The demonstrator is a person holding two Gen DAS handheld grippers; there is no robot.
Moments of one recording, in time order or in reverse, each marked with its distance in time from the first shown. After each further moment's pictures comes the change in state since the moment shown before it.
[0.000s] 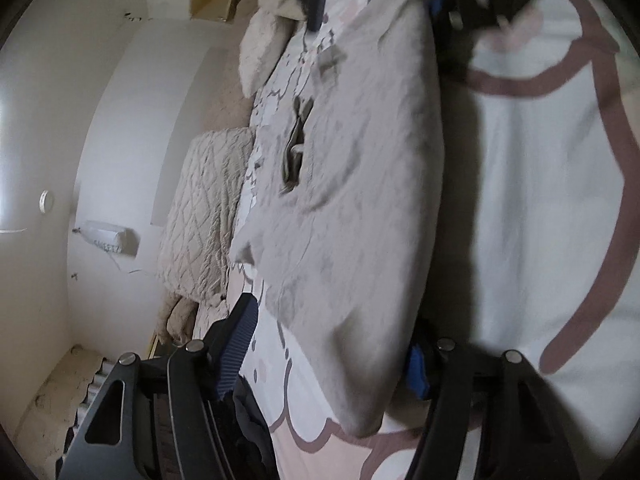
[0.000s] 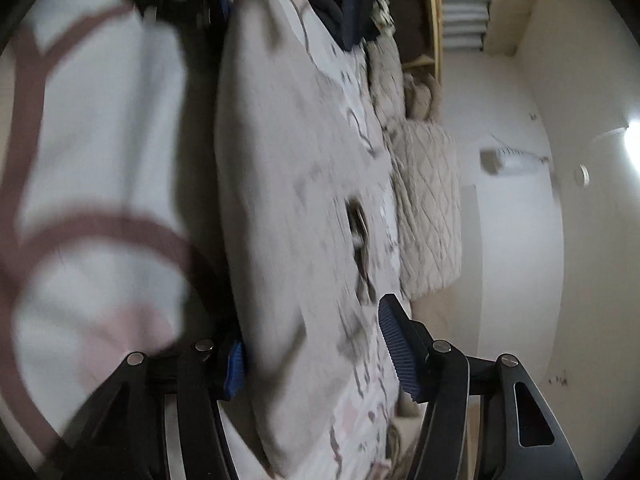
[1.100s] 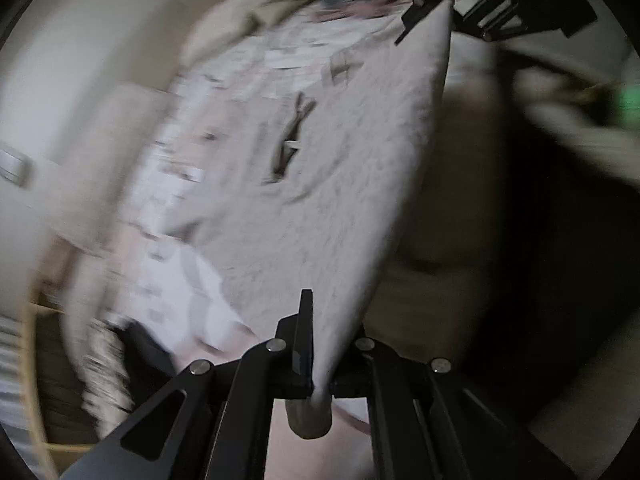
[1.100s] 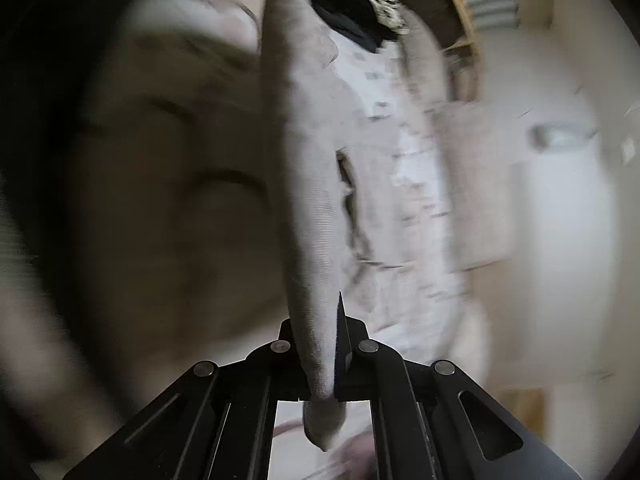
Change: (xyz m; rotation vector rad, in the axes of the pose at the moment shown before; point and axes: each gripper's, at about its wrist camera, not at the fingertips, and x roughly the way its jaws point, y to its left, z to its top) left arm -0.163 0.098 0.006 -0.260 0.100 -0.742; right arm -0.156 -0.094 -0.023 0.081 0.055 0.506
